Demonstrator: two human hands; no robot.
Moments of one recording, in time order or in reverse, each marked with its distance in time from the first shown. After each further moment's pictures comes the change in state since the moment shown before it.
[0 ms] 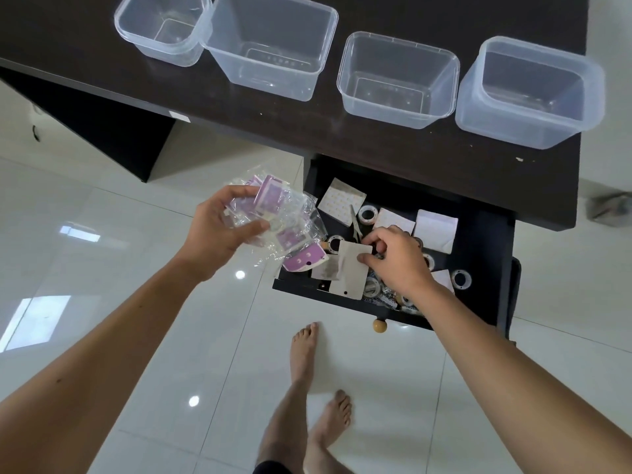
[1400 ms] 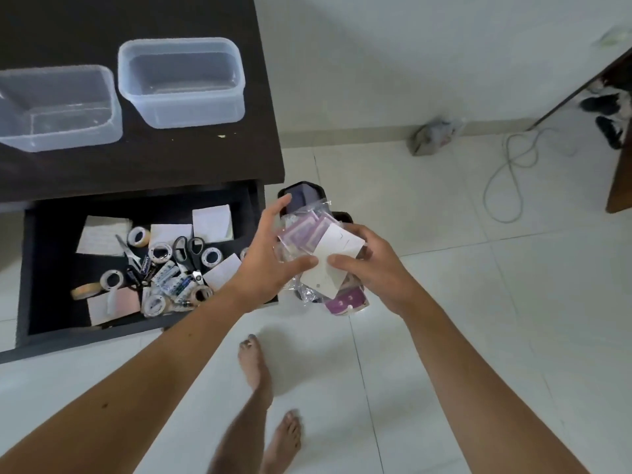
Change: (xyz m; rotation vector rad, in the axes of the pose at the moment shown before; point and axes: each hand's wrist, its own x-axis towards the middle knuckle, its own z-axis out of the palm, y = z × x) left_hand -0.095 0.034 0.416 0.086 -0.656 0.019; right_hand -0.195 0.232 -0.168 0.987 0.242 0.310
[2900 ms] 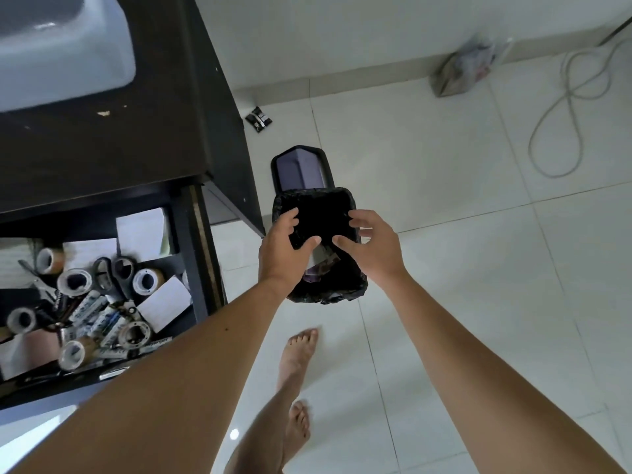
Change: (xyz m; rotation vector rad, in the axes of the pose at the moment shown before) left_hand 0.148 -0.140 0.074 0.464 0.332 -0.223; right_hand 0.152 0.128 -0.059 -0.287 0.269 -0.024
